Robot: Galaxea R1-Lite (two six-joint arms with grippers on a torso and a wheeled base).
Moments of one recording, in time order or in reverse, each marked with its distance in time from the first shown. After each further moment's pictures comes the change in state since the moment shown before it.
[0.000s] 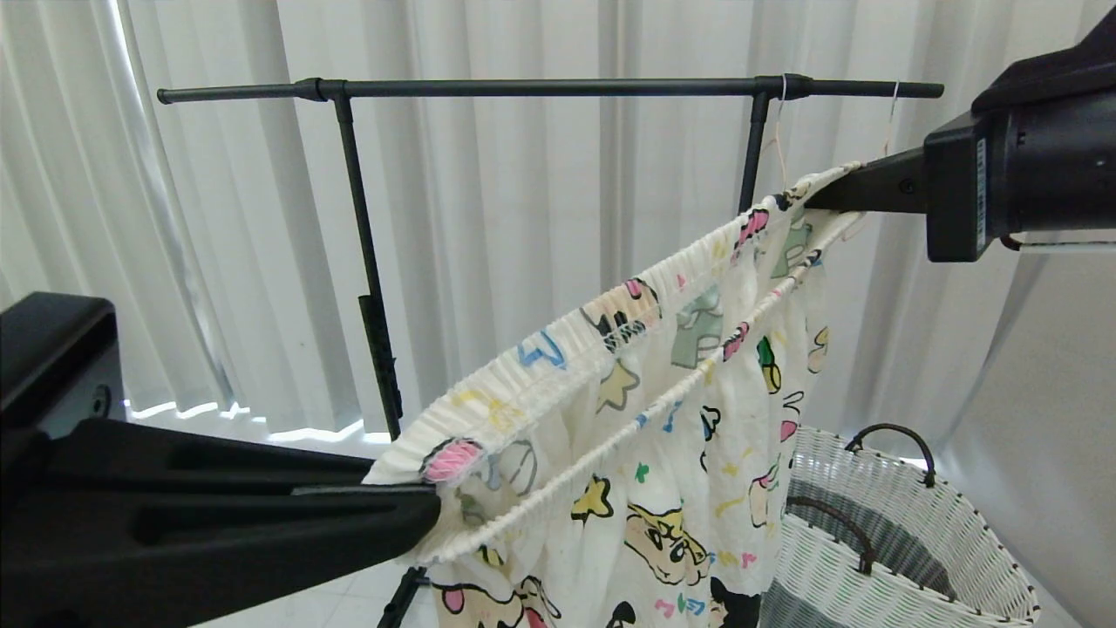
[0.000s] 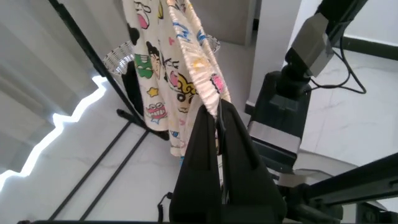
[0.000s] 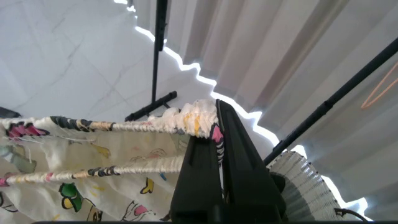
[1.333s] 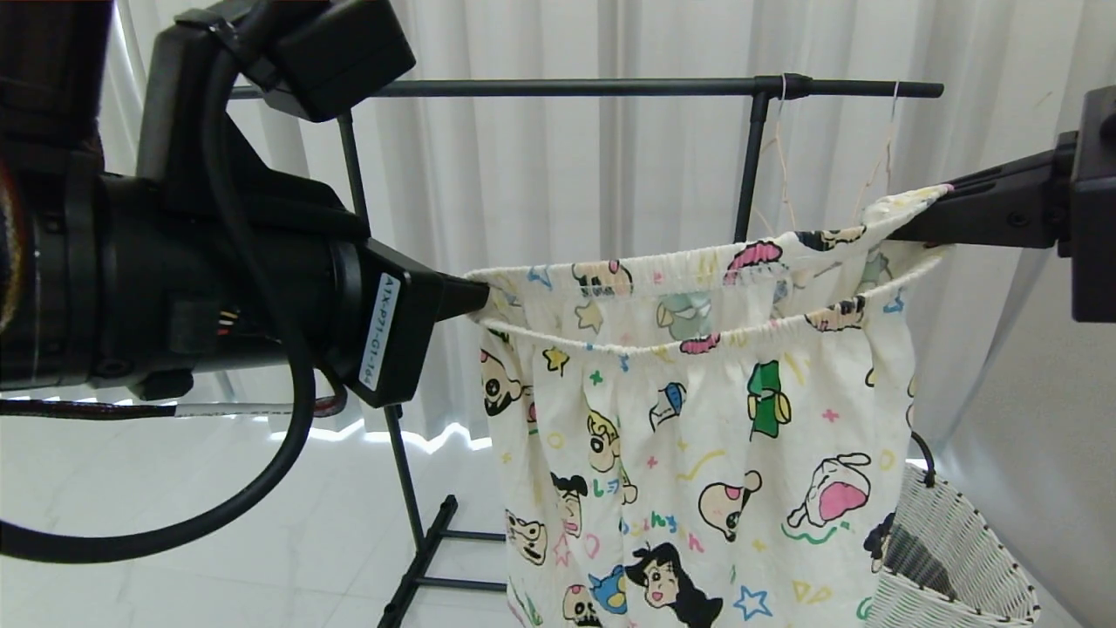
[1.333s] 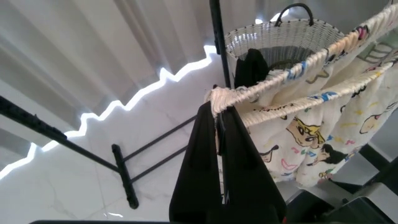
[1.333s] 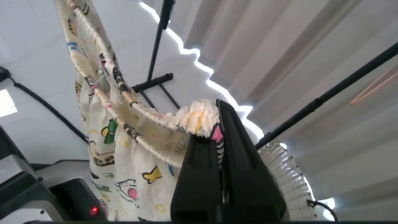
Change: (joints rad) left arm 0.220 0.268 -0.175 -0.001 0.351 0.003; right arm 0.056 -0.098 0.016 0.140 -0.010 -0.122
